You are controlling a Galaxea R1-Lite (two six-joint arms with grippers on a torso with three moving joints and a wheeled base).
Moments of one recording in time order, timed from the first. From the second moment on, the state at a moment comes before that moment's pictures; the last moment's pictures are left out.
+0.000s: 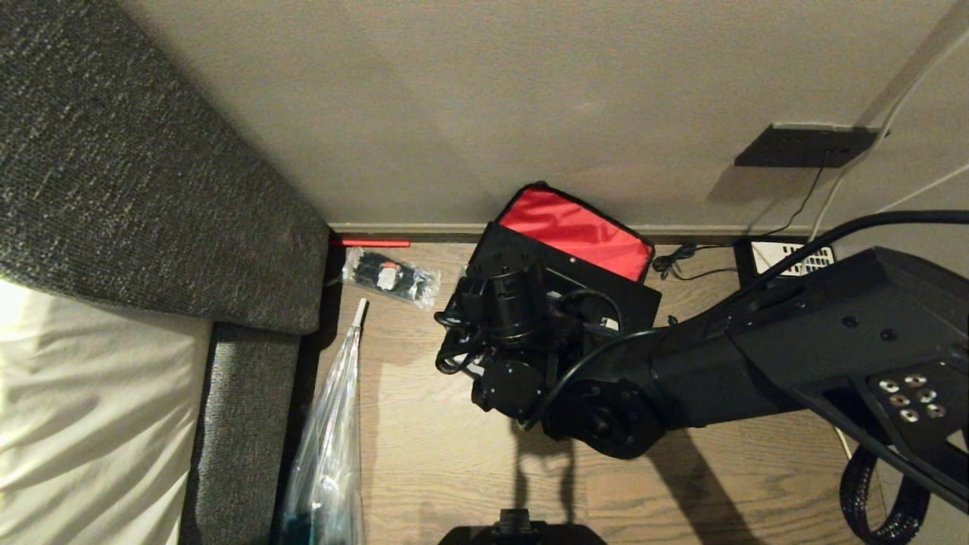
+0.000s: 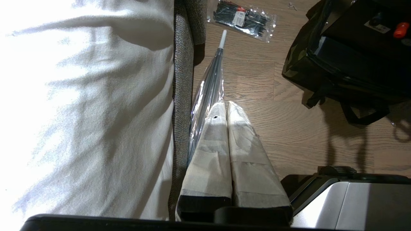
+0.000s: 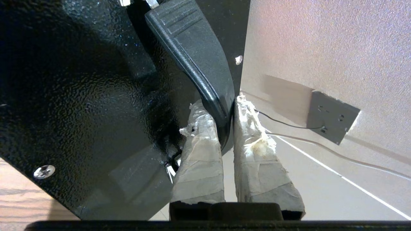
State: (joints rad) left arm 0.01 0.00 -0.03 0.06 0.00 0.02; right arm 0.94 2.18 -1.42 -0.56 -1.25 -1.01
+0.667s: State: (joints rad) left arm 0.01 0.00 -0.03 0.06 0.00 0.02; right arm 0.94 2.22 -1.42 -0.56 -1.25 -0.99
